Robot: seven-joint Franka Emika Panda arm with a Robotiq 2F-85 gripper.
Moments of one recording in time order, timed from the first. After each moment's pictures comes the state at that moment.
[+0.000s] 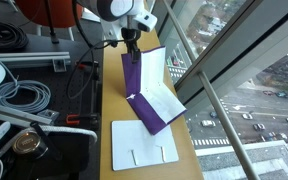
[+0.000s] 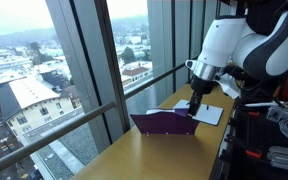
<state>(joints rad) 0.20 0.25 0.02 -2.55 -0.47 3.09 0.43</state>
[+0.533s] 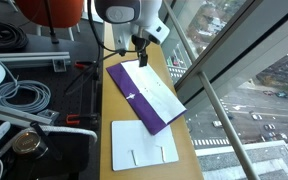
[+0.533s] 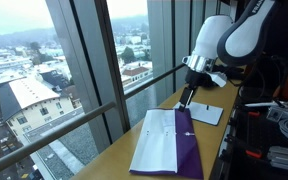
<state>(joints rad) -0.36 0.32 0.55 -2.48 0.03 3.04 -0.01</state>
